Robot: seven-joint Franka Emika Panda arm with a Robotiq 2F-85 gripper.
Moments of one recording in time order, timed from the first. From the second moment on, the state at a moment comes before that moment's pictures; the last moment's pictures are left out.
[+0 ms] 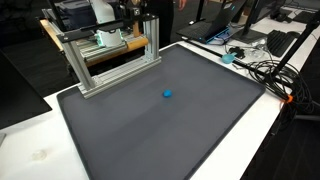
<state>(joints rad) 0.02 -0.59 -0.01 -2.65 -0.09 2.08 0.06</state>
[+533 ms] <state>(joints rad) 0.01 -0.59 -0.01 -2.66 -0.09 2.08 0.06</state>
